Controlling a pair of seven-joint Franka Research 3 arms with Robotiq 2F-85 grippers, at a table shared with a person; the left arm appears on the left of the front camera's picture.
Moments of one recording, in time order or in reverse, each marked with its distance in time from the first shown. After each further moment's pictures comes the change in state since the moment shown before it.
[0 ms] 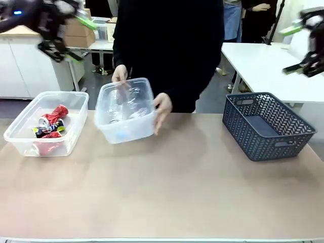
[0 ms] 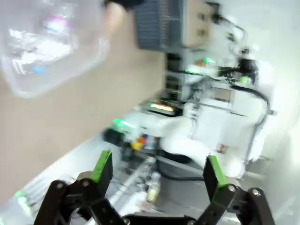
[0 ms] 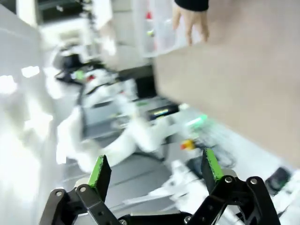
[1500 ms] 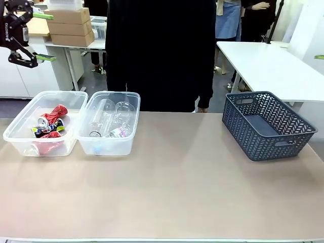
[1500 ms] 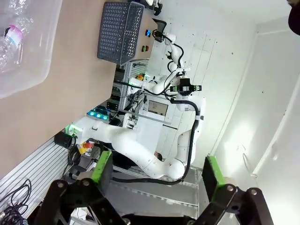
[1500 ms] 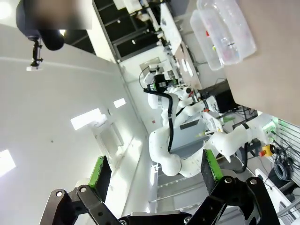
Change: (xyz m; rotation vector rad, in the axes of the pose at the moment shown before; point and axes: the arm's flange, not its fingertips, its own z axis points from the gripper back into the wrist) left arm 0.000 0.082 0.061 -0.289 -0.102 0.198; right arm -0.011 -0.049 0.065 0.372 -0.145 -0.287
